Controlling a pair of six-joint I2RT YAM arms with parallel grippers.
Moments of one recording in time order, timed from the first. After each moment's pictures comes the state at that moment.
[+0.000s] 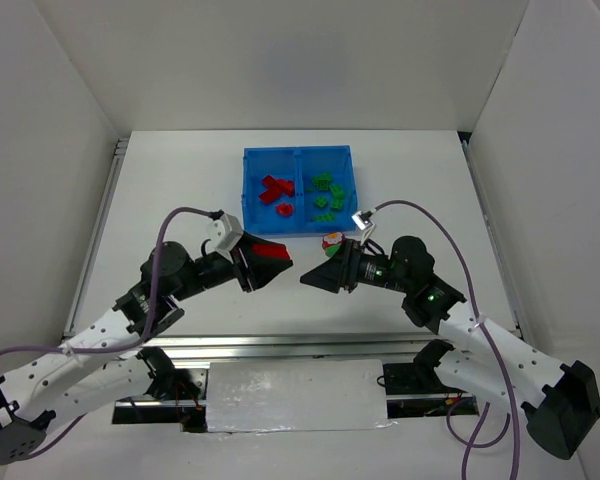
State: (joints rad) left arm -0.80 0.79 0.66 0.22 0.30 -0.21; right arm 0.66 0.82 0.55 0.21 -0.55 0.96
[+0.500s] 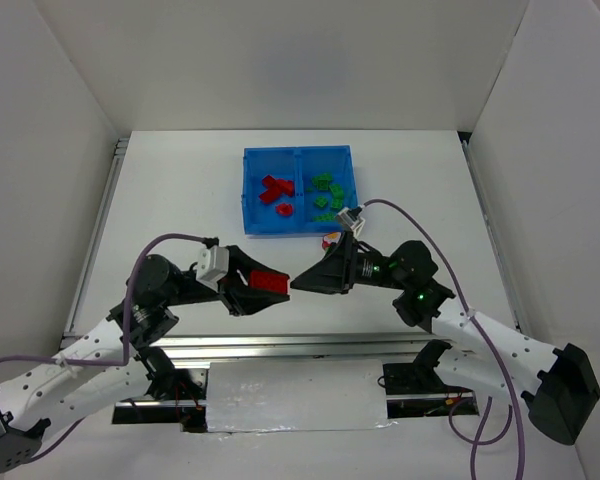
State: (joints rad) left arm -0.80 0.69 0.62 0.32 0.66 -0.19; right arm 0.72 0.89 0.54 0.57 -0.69 1.34
